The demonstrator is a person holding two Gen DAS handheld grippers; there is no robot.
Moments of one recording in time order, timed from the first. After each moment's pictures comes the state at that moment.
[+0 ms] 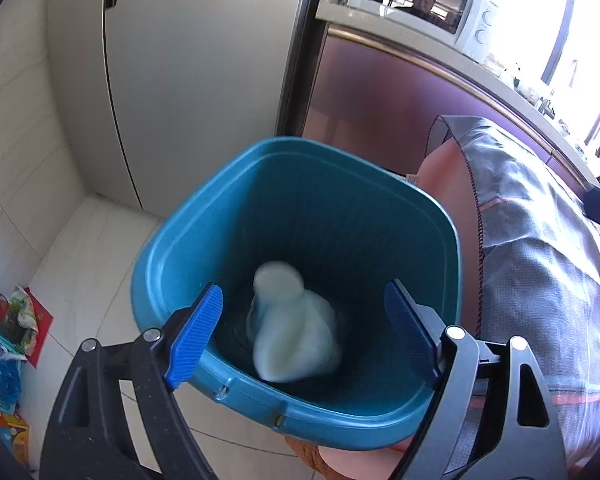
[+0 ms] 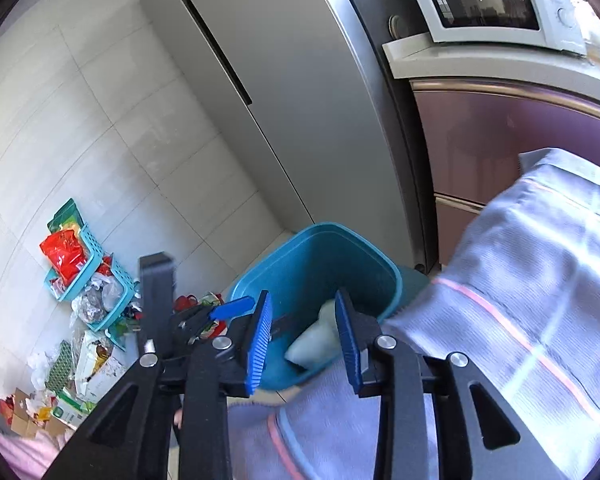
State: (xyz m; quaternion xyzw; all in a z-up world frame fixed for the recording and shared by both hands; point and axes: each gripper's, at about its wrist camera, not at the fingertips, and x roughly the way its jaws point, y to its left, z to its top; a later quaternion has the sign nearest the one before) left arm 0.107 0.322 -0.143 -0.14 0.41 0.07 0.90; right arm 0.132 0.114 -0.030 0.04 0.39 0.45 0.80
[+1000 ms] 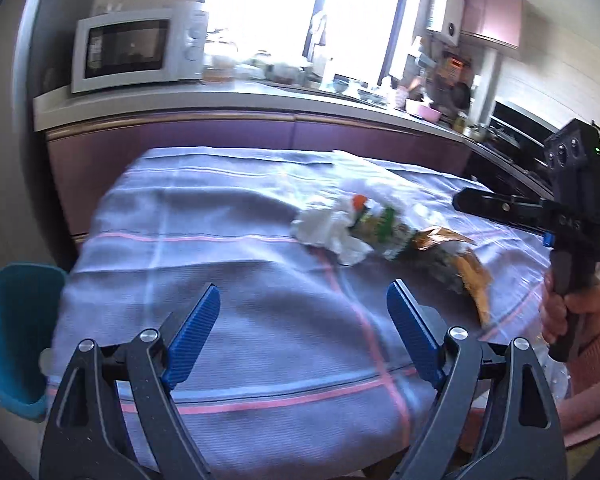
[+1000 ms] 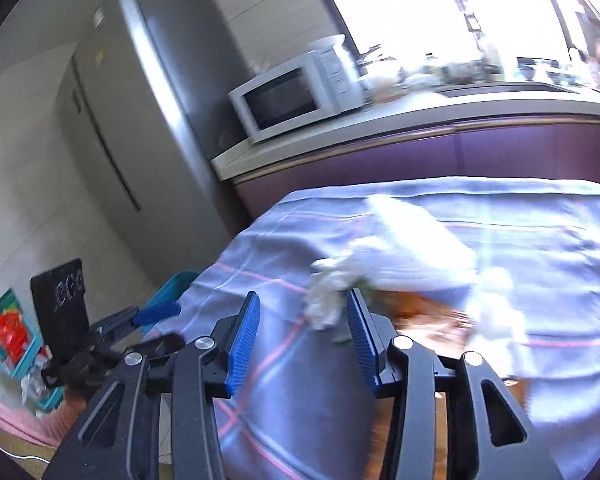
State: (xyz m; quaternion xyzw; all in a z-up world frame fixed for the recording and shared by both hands) left arm 0.037 0.036 -0.044 -0.01 0.31 -0.29 0.91; right arm -0.006 -0.197 -0.010 0.14 0.28 0.20 0.93
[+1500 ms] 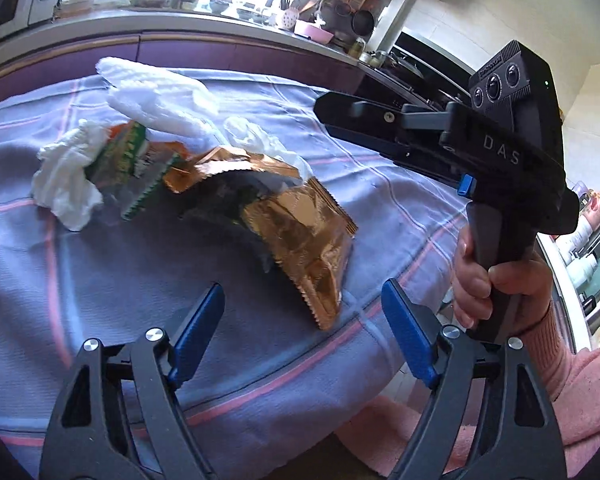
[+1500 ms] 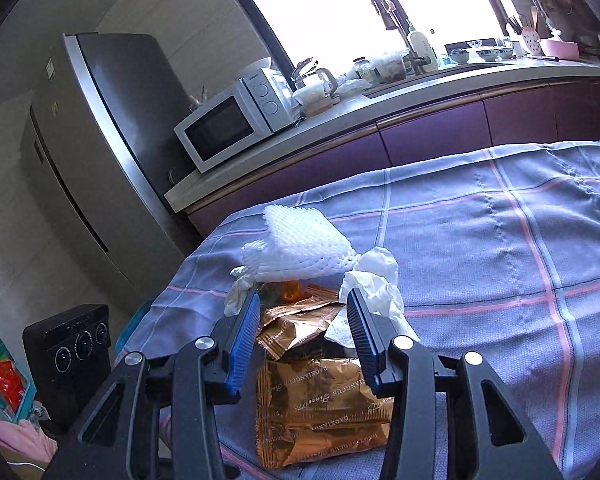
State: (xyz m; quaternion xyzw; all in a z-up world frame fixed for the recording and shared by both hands) left arm 0.017 -0.133 -0.086 -0.01 0.42 -0.47 0.78; right arm -0.017 -0.279 -0.037 0.20 0.28 0.14 0.93
